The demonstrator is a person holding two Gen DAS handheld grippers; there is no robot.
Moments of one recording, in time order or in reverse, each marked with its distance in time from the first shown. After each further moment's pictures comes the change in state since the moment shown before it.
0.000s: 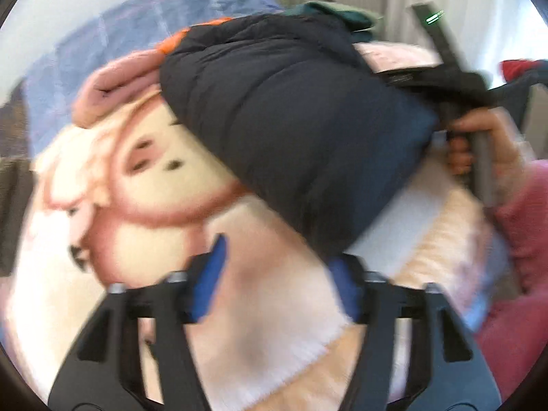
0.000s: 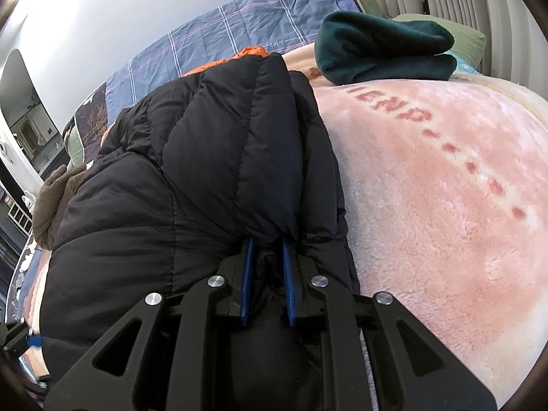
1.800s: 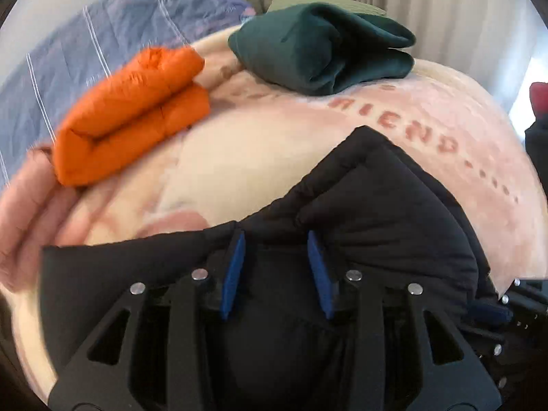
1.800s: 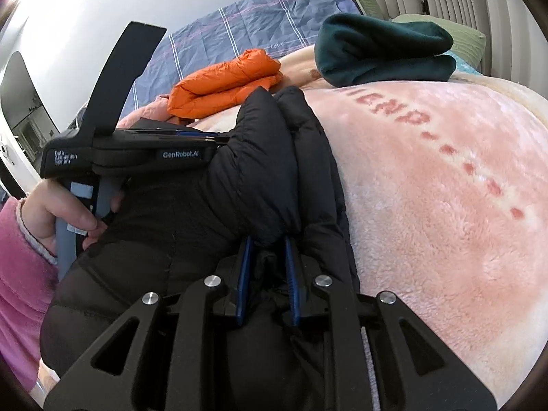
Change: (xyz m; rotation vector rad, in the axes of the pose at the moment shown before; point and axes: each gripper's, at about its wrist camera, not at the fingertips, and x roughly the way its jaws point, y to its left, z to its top) left arm 0.191 0.000 0.246 0.116 0.057 0.003; right arm -0.002 0.001 0.001 0.004 -0.003 0.006
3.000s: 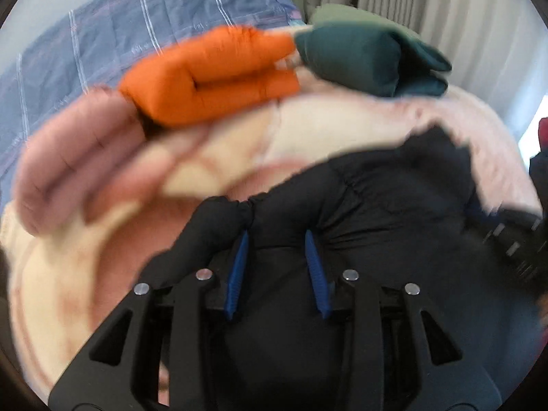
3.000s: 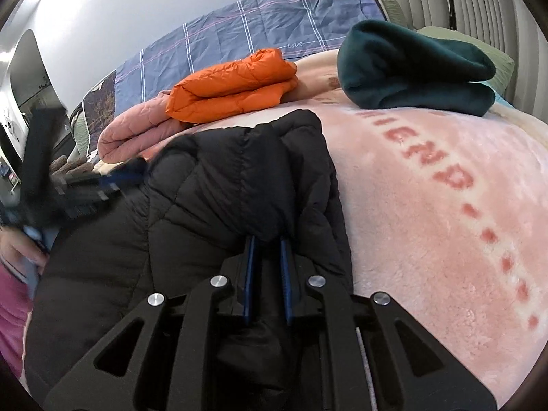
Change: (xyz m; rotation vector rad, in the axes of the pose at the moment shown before) left arm -0.028 0.086 -0.064 -0.136 -0.047 0.018; right arm 0.044 0.002 0.047 -0.105 0.015 0.007
